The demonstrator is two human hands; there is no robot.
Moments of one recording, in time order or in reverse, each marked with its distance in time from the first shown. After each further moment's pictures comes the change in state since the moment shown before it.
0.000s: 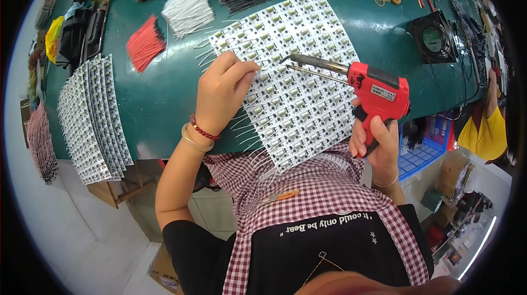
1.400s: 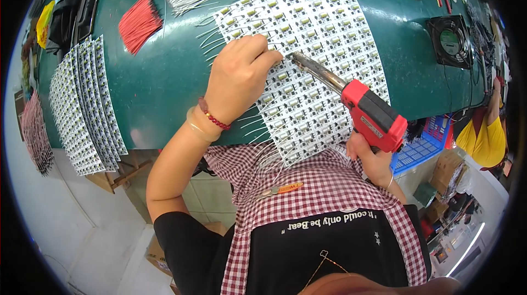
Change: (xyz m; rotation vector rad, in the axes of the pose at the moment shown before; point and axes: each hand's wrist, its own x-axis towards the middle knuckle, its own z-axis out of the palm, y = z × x) left_hand 0.003 -0.008 0.015 0.135 -0.039 0.202; right_hand -0.030 0.033 -0.004 -0.527 0.062 0.137
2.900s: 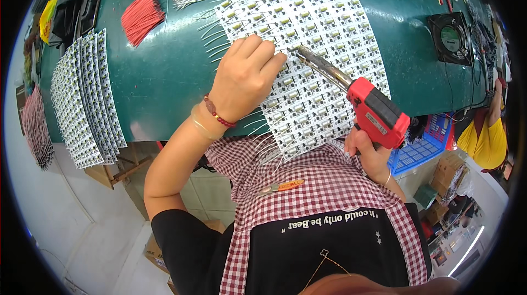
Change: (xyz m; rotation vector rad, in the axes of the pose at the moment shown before) left_hand -0.007 0.010 0.005 0.085 0.040 0.143; right_hand 0.002 0.003 0.008 0.087 -0.018 -0.119
